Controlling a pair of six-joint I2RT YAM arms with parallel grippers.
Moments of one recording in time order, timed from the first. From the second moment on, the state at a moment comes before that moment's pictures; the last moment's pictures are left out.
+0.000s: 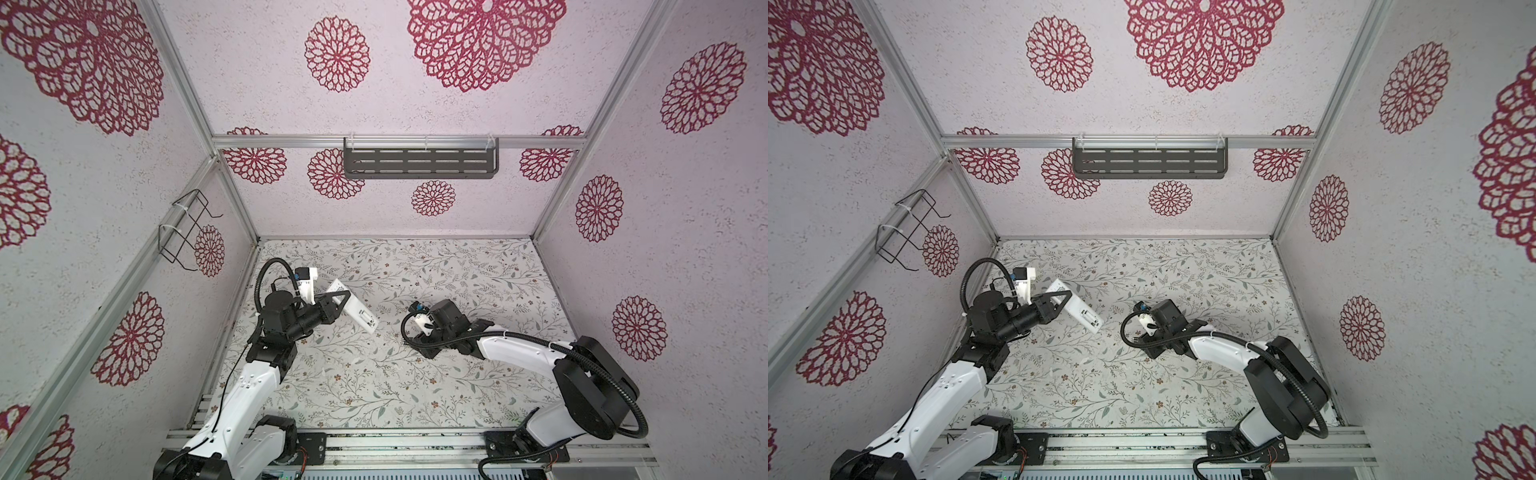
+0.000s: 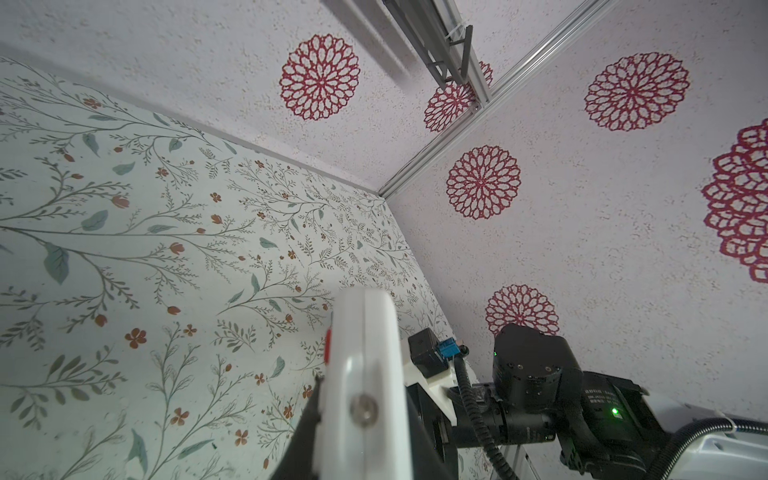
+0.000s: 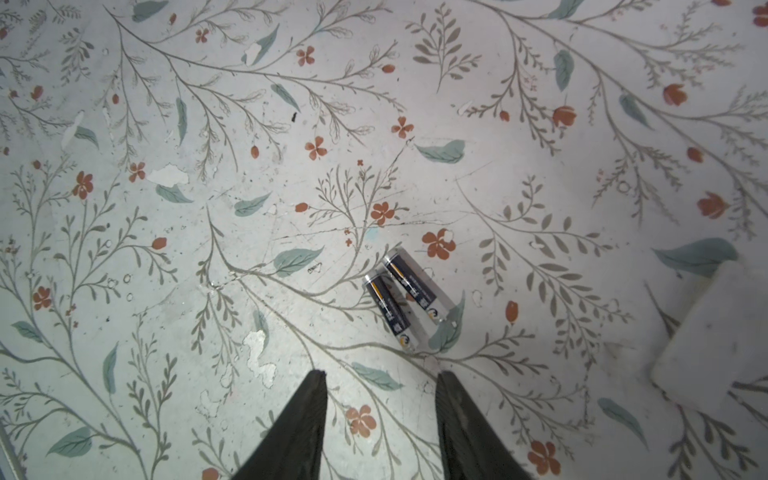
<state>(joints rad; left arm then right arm) -0.16 0.99 0.58 0.19 0.59 -0.64 0.73 1.51 0.81 -0.21 -0.18 0.05</state>
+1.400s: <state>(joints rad) -0.16 0.96 0.57 0.20 0.59 -0.64 0.69 1.69 0.91 -0.30 -0.04 0.17</state>
